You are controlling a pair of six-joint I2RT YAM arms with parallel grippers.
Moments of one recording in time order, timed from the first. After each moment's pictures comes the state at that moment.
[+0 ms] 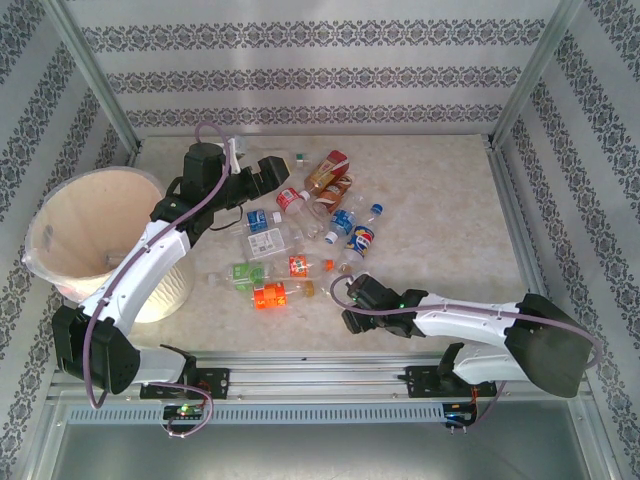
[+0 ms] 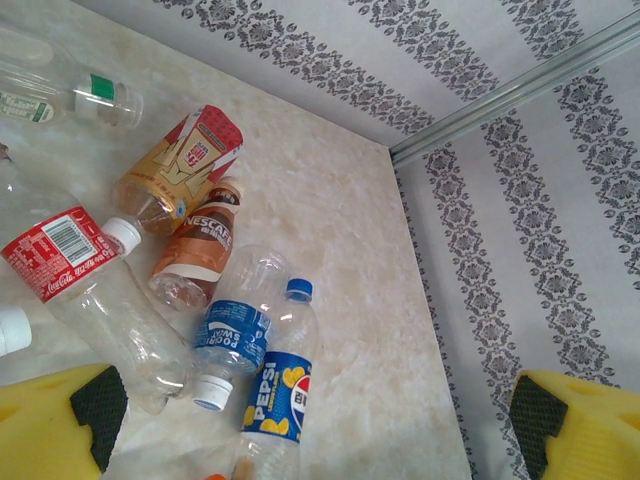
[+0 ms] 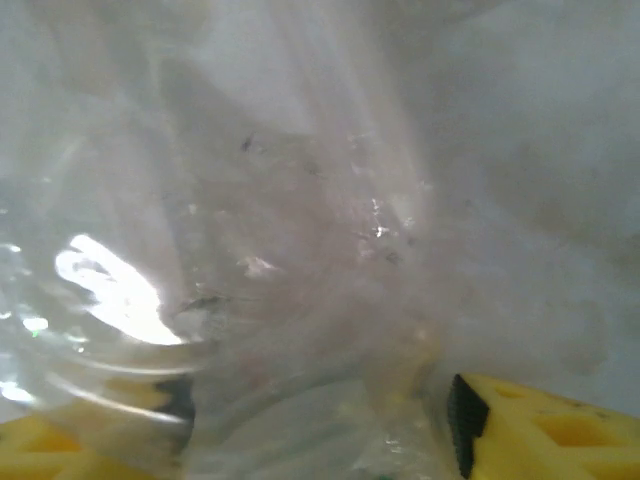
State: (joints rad) left arm -0.31 1.34 1.22 -0.31 0.36 -0.73; right arm 0.95 1.26 0.47 -0.32 0.16 0.44
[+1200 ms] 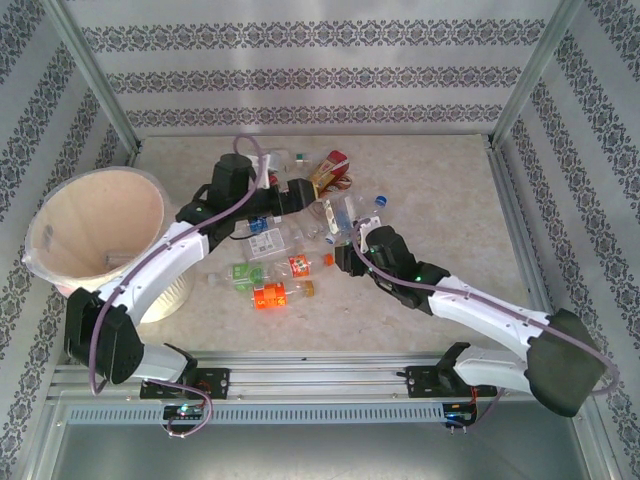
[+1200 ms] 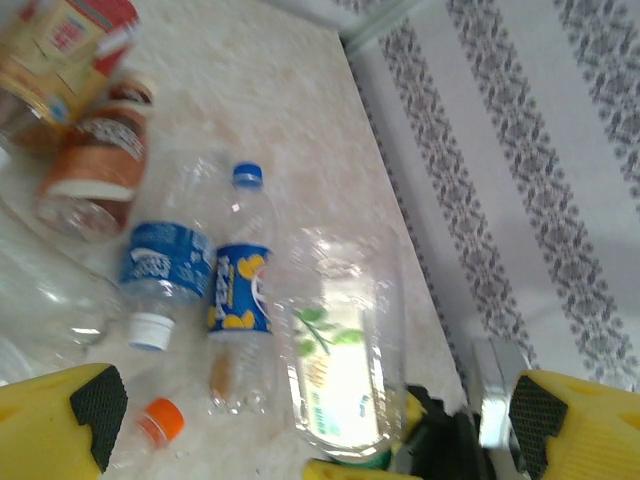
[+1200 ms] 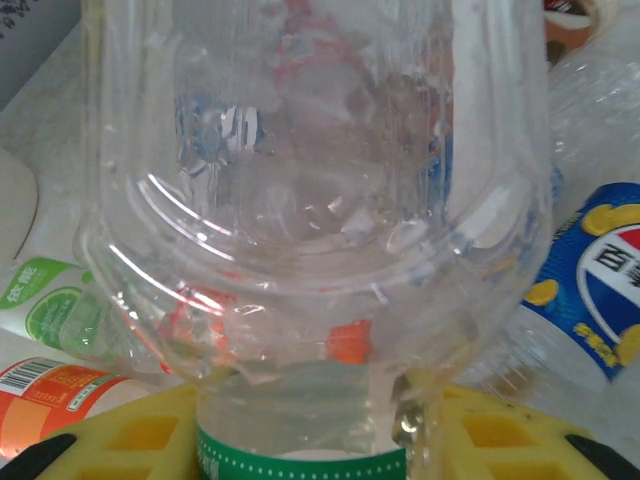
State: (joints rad) left arm -0.44 1.42 1.17 -0.24 0.47 -0.67; right arm 0.73 1.19 0.65 -0.03 0.05 0.45
